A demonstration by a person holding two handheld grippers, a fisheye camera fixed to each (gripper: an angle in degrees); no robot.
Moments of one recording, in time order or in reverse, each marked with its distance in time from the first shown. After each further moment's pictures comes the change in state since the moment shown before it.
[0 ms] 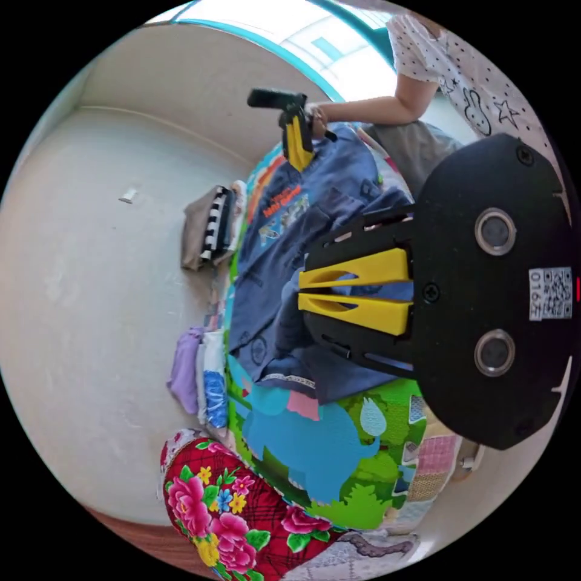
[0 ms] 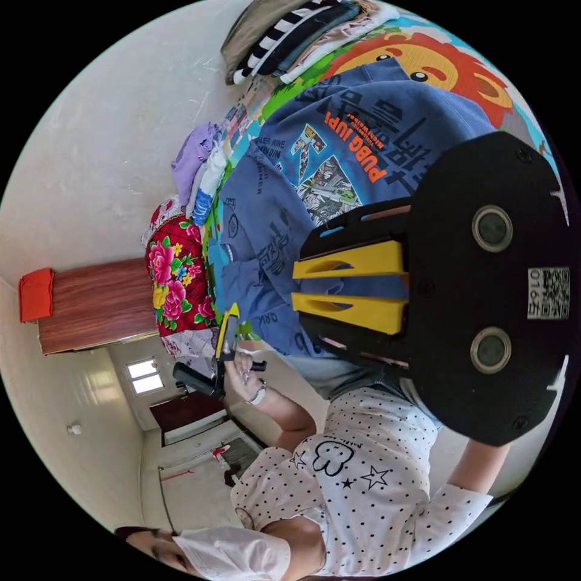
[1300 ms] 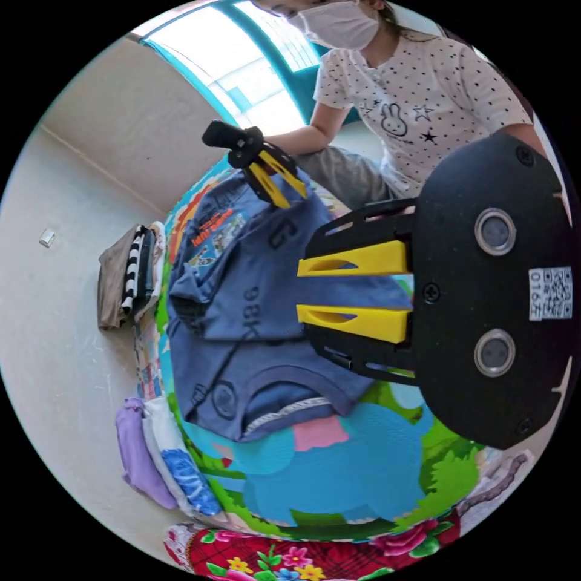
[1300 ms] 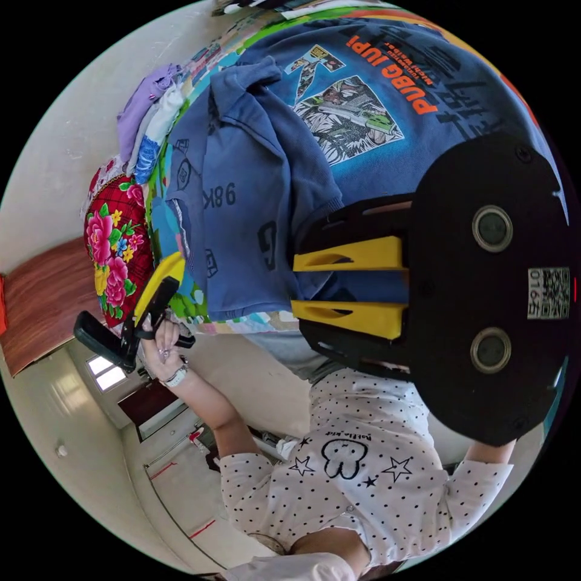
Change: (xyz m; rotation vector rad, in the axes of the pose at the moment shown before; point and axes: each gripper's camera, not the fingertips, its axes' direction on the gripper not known) left arm -0.121 -0.068 0.169 -0.587 0.270 0.235; right arm 0.006 -0.080 0.121 -0.267 -0.190 0.013
